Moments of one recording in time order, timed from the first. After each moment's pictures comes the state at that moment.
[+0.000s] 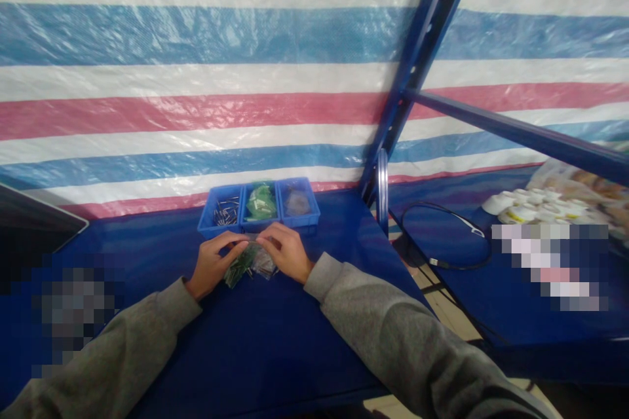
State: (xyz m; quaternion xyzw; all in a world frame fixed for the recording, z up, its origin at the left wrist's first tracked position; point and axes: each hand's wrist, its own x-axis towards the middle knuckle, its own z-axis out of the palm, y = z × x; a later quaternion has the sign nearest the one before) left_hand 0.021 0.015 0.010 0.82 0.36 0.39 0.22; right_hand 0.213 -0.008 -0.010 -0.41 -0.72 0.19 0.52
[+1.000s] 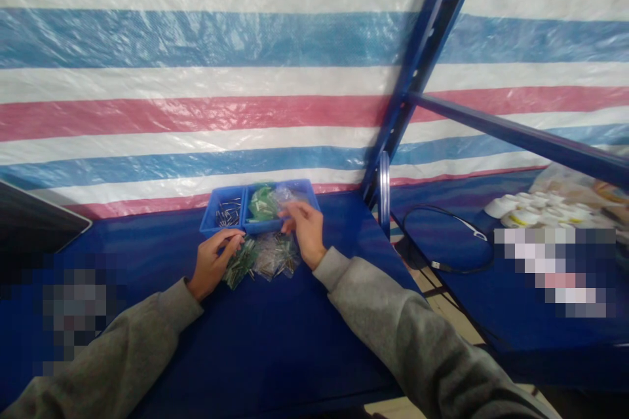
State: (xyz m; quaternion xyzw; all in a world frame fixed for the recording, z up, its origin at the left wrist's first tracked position) left_hand 0.019 0.015 0.007 0.78 0.40 0.42 0.24; right_hand 0.229 0.019 0.006 -0.42 -0.40 0.44 0.69
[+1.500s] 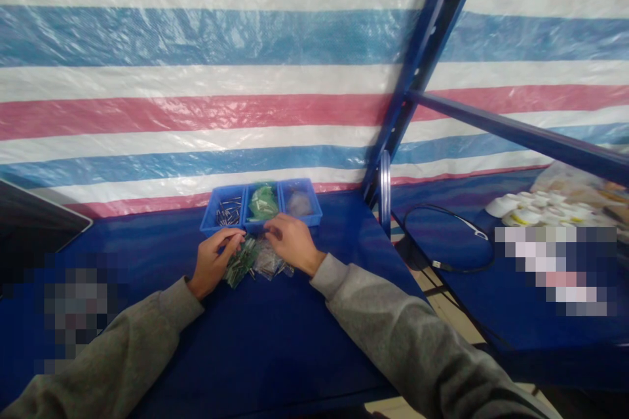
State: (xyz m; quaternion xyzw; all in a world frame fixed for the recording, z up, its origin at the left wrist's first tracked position) left_hand 0.019 0.015 0.007 0.78 0.39 0.42 0.24; right_hand 0.224 0.004 0.011 -0.49 -0.75 0.15 0.43
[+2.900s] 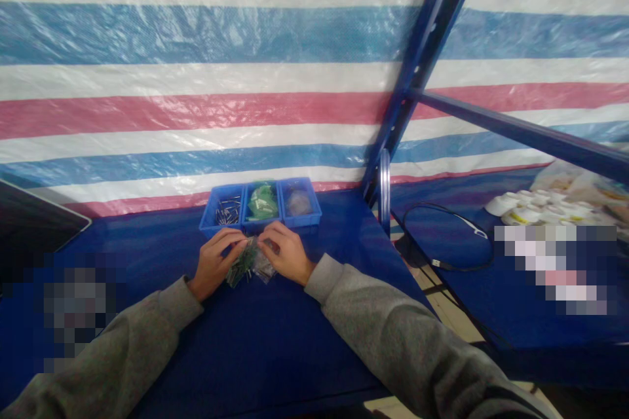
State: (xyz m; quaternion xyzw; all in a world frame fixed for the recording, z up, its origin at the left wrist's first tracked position) left_hand 0.022 0.013 0.010 0.84 0.32 0.41 0.14; right_hand 0.211 -0.010 -0.009 -0.41 -0.75 0.17 0.49
